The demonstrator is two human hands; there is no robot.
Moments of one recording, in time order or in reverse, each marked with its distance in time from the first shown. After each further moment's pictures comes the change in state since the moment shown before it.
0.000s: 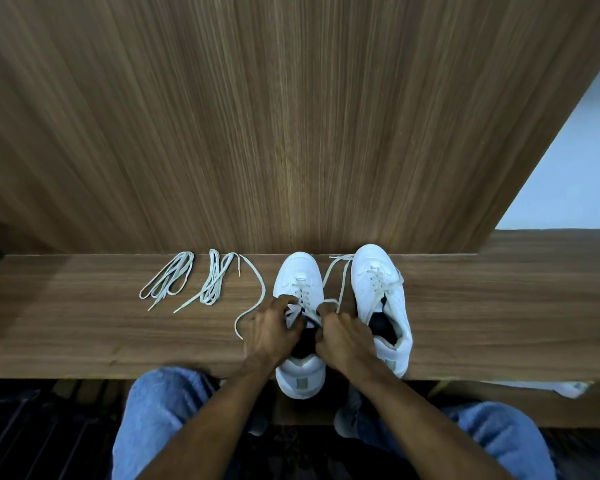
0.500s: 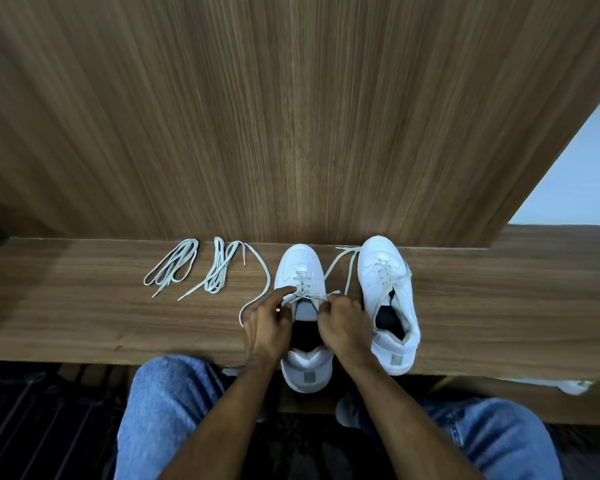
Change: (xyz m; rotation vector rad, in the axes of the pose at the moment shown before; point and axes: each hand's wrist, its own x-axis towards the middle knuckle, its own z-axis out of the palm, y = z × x) left_hand -0.007 -0.011 0.008 -0.219 0.147 -0.099; right_hand 0.016 -0.012 0.017 0.298 0.156 0.248
